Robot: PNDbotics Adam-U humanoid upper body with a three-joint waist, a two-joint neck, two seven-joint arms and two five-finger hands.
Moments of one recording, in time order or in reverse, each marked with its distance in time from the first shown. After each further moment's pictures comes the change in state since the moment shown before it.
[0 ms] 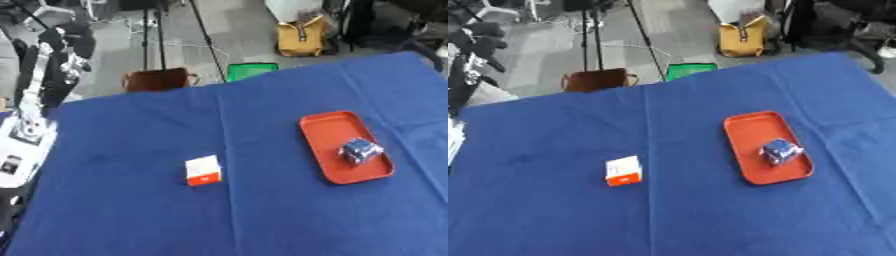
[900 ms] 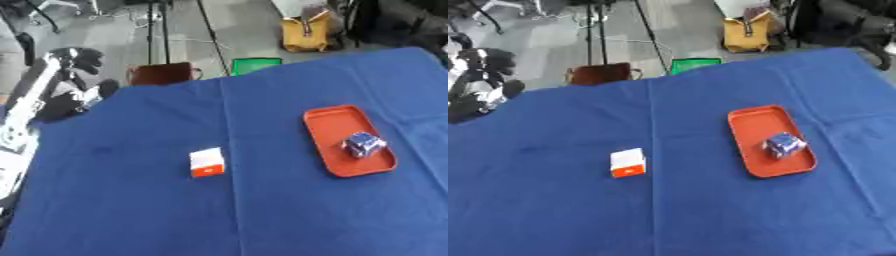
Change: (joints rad) left arm 0.037 -0.036 0.042 -0.051 -0.104 0.031 -0.205; right arm 0.008 -0.006 0.000 0.000 0.000 0.006 0.004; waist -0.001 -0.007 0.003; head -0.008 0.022
